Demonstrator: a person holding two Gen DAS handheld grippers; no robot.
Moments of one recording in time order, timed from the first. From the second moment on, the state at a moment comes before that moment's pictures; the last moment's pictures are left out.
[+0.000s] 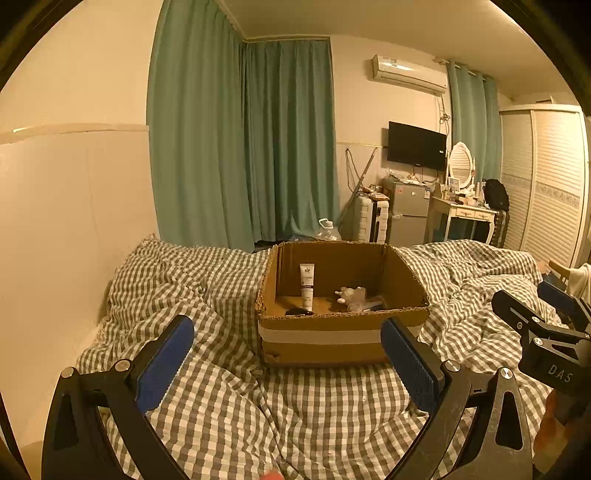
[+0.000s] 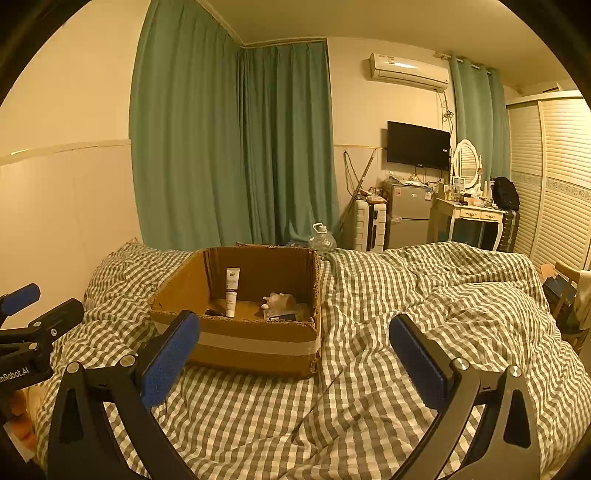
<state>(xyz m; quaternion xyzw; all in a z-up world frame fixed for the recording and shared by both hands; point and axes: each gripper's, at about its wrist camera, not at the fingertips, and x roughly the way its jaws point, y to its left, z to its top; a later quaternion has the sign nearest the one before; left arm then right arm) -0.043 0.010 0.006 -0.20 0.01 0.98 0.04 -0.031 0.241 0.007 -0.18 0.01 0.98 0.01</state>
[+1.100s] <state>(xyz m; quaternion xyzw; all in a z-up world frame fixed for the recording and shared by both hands) -0.042 0.010 0.002 -0.21 0.02 0.98 0.04 -0.038 0.232 -0.001 -0.20 0.00 0.98 0.00</state>
